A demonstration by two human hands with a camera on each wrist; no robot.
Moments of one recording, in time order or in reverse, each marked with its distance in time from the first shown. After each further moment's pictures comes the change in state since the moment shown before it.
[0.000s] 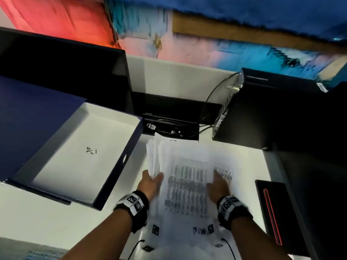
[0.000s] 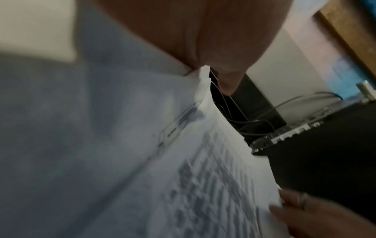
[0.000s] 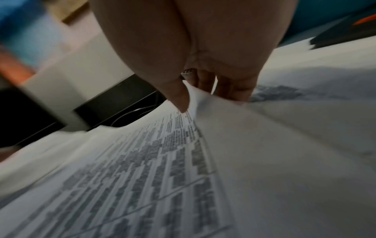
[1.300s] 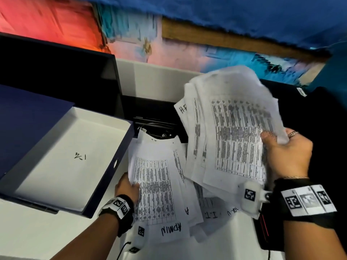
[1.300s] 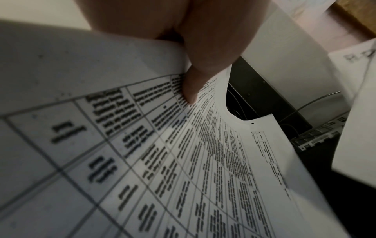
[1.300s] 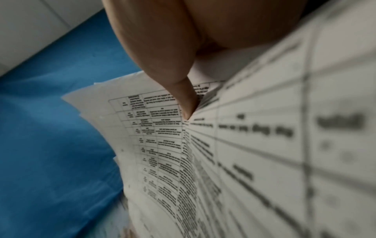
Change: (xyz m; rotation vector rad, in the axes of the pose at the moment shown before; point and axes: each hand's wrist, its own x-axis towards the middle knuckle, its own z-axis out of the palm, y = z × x) left_hand 0.006 -0.010 -0.026 0.191 0.245 0.003; right_hand -0.077 -0.078 -0.207 0.504 0.761 -0.326
